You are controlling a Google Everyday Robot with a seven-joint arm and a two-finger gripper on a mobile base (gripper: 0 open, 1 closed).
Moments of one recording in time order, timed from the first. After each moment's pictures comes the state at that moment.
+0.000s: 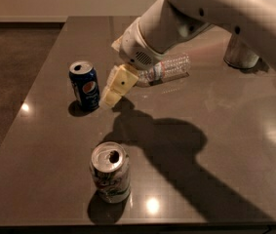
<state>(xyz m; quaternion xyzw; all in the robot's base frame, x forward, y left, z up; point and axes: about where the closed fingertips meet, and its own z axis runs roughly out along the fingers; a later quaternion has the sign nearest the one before) 0.541 0.058 0.931 -0.65 0.67 0.18 0.32</state>
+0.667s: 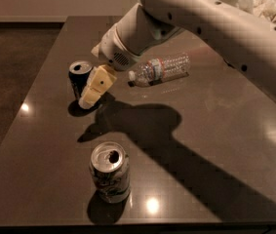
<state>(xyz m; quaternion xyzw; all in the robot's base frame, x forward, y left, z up) 0.555 0.114 0.914 -0.66 0.64 0.24 0.31</state>
